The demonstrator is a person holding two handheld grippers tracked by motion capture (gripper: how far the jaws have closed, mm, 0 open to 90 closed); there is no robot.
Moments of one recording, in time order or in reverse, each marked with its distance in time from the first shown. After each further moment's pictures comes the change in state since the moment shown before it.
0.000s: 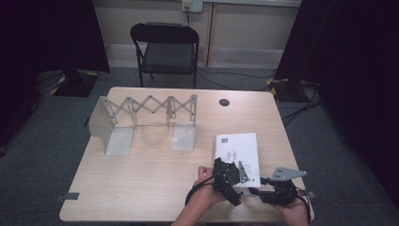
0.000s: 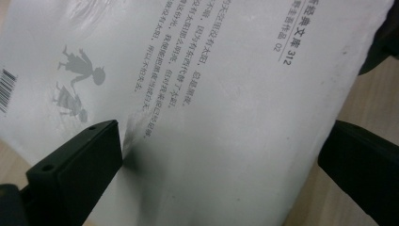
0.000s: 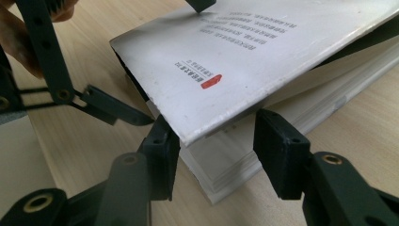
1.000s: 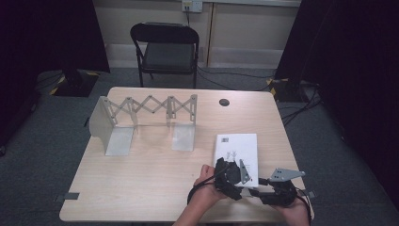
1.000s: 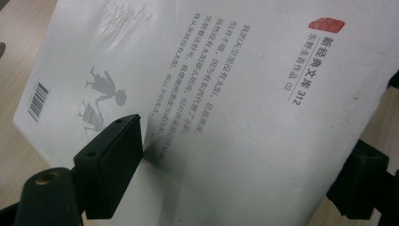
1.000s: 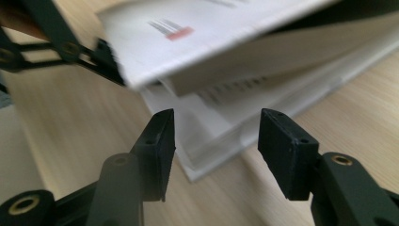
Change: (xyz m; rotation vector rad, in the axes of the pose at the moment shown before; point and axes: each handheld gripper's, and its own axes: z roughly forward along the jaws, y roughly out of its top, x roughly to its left) left arm 0.001 0.004 -0.002 -0.059 0.048 -0.025; right arm -0.006 -0.008 0.005 0.038 -0.005 0.000
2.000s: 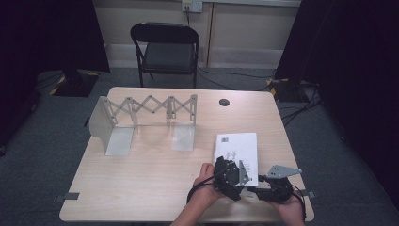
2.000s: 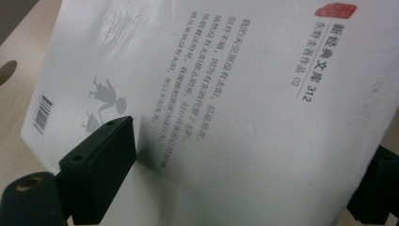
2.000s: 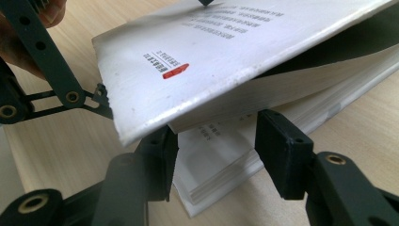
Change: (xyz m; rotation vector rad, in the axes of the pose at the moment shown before) left arm 0.001 -0.006 0.004 -0.035 0.027 0.071; right arm 0.003 0.010 0.008 -0.046 -0.021 0.007
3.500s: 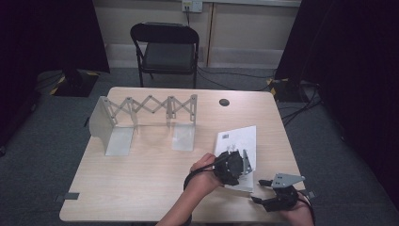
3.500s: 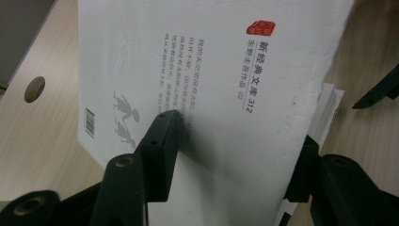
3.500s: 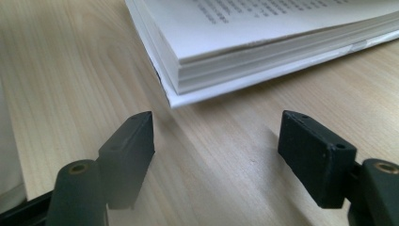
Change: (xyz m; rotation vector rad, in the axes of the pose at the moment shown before) left arm 0.030 0.036 -0.038 0.070 -0.049 0.067; right arm -0.014 -0.035 -0.003 0.058 0.060 -0.116
